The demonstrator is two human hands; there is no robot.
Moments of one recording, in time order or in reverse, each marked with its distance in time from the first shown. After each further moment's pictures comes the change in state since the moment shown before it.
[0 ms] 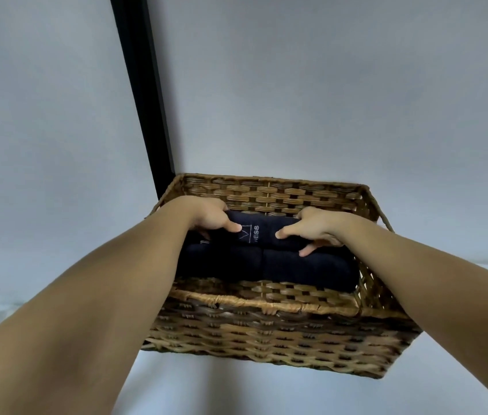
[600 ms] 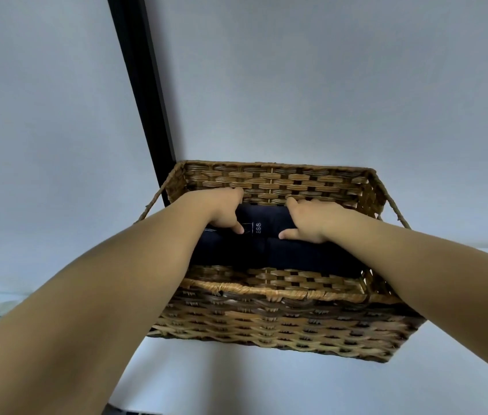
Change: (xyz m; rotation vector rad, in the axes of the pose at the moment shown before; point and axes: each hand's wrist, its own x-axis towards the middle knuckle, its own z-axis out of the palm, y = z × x) left_hand -0.002 0.009 0.014 0.599 0.110 0.206; right_hand -0.012 -0.003 0.017 -1.056 0.165 -0.279
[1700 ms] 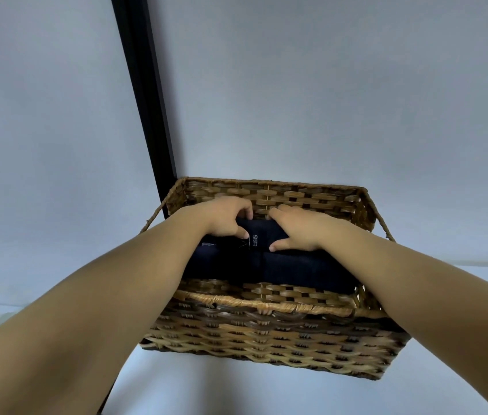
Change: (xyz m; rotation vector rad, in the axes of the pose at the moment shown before) left_hand 0.004 -0.001 -0.002 -0.115 0.130 0.140; right_hand 0.001 0.000 -0.015 0.036 0.119 -0.223
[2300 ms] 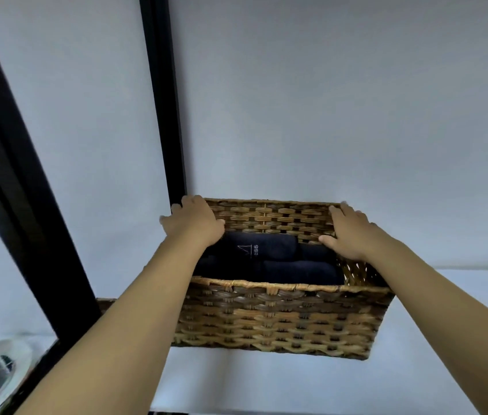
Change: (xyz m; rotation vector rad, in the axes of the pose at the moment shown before) left_hand -0.092 0.020 -0.020 0.107 0.405 -0.600; right_hand -0.111 0.019 -0.014 0.087 0.241 0.534
